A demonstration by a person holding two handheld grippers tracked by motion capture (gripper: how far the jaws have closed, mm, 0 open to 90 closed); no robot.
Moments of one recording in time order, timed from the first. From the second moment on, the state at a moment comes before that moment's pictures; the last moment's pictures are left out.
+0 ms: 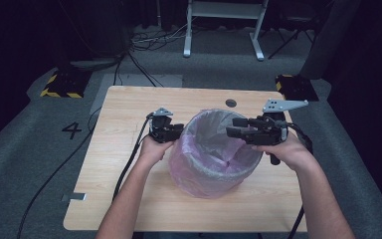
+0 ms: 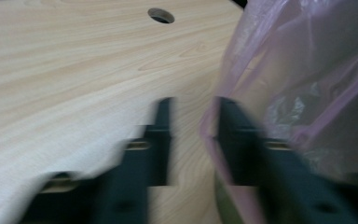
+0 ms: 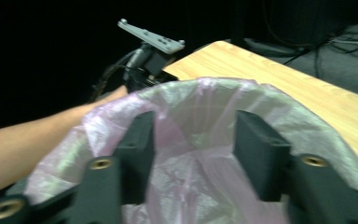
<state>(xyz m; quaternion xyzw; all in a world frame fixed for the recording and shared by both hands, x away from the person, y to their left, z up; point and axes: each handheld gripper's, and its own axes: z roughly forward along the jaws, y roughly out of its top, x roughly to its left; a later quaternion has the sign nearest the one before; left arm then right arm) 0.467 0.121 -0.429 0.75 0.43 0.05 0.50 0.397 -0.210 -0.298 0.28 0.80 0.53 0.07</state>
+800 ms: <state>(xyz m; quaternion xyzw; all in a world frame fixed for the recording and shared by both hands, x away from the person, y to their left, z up) 0.385 0.191 -0.434 0.74 0.44 0.18 0.48 0.347 -0.299 -0.336 0.36 0.75 0.52 0.20</state>
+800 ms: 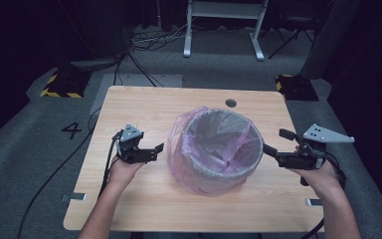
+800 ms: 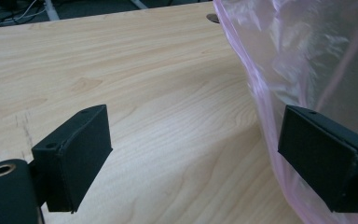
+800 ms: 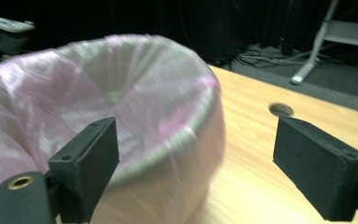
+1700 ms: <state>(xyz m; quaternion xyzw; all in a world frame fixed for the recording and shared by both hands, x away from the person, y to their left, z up) 0.314 0.208 -0.489 0.76 0.45 0.17 0.43 0.305 -0.365 -0.452 0.49 0.71 0.45 0.22</state>
